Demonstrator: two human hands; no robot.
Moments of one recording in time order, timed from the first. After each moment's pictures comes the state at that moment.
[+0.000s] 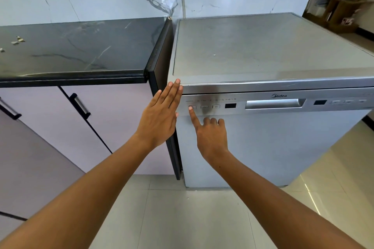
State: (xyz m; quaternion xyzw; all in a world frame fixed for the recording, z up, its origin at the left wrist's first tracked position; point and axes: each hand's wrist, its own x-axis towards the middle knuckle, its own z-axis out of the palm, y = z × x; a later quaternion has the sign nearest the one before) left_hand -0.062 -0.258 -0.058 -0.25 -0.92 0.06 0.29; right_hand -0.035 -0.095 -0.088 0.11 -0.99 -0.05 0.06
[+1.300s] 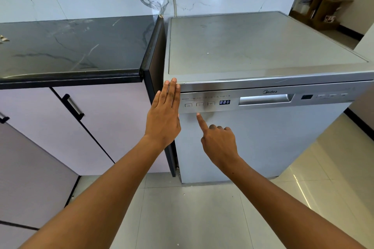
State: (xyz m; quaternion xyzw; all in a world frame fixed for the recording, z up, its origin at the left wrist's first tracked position) left_hand -0.050 -0.232 -0.053 -0.15 -0.96 0.04 0.22; right_hand -0.011 -0.072 -0.099 0.10 -0.99 0.03 0.10
